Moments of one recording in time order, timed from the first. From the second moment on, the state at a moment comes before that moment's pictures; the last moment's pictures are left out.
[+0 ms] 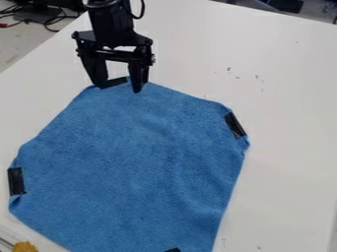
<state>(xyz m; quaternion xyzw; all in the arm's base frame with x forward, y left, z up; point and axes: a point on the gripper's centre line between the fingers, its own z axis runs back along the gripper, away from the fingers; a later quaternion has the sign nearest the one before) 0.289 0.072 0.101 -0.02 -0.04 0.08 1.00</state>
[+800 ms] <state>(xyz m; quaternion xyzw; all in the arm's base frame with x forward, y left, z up) 0.358 0.082 0.069 0.00 -0.05 0.08 1.00</state>
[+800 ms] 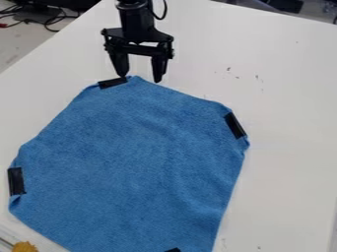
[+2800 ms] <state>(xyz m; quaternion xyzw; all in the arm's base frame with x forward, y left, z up) 0.389 0.165 0.006 0.02 -0.02 0.10 0.99</state>
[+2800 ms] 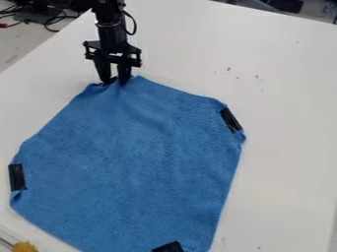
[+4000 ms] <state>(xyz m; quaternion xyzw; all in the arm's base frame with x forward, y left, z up) 0.349 0.084 0.097 0.09 -0.12 0.06 0.99</state>
